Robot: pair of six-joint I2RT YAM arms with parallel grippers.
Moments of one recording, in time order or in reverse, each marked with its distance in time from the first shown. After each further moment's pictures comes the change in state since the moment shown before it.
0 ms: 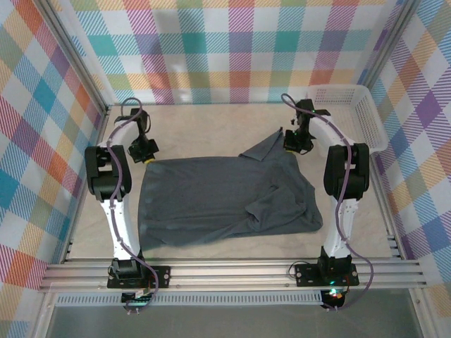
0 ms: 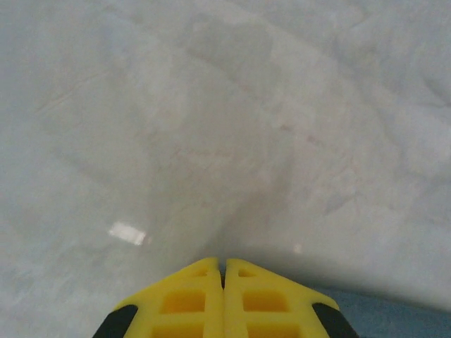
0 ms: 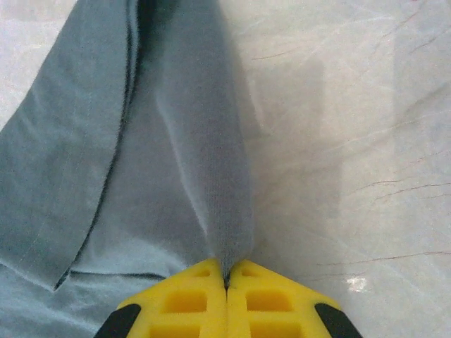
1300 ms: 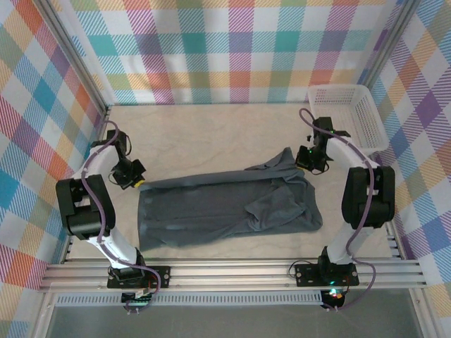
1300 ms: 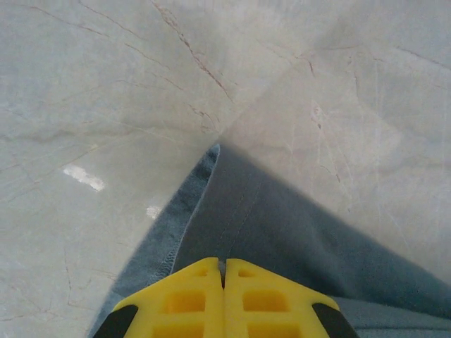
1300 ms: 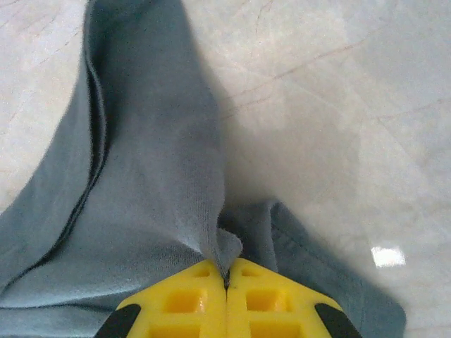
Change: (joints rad) left arm 0.107 -0.471 -0.526 0.049 0.133 -0.074; right arm -0.061 -0.385 -0.489 0.121 -0.056 0.071
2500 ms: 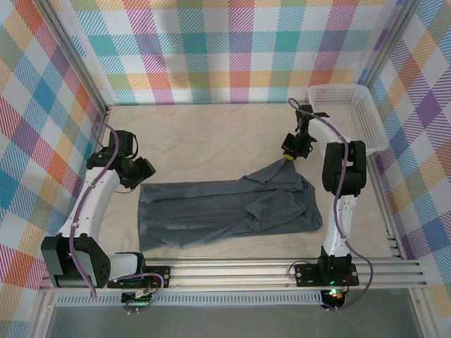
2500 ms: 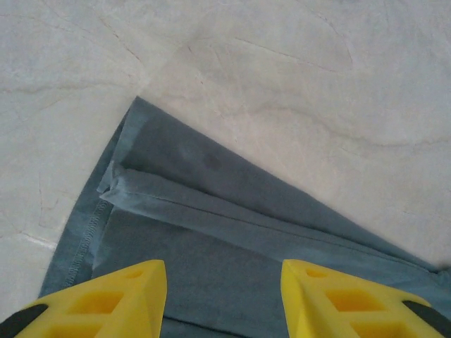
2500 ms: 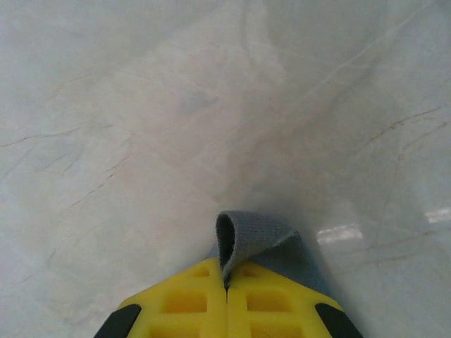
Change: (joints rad) left arm -0.190 -0.416 -0.080 -0.029 -0.066 -0.145; right arm 0.065 0.447 0.514 -0.174 -0.037 0.191
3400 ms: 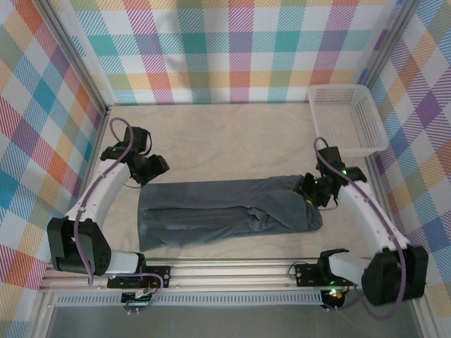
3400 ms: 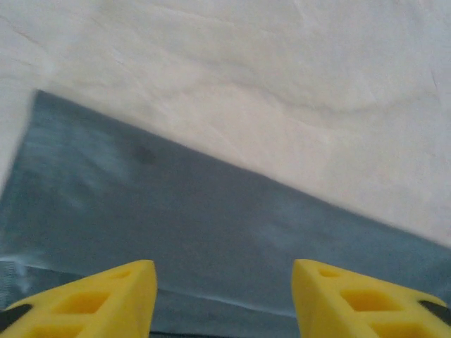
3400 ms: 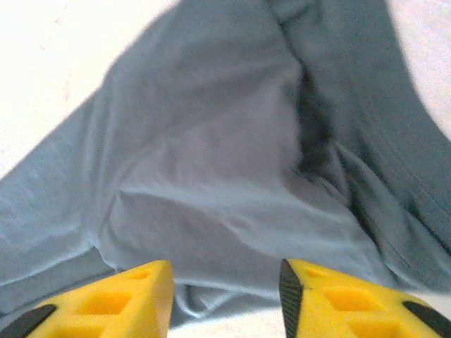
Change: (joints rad) left arm -0.145 0.095 0.006 0.079 0.063 -0.009; right arm 0.061 -0.966 -0.829 0.031 0.019 0.134
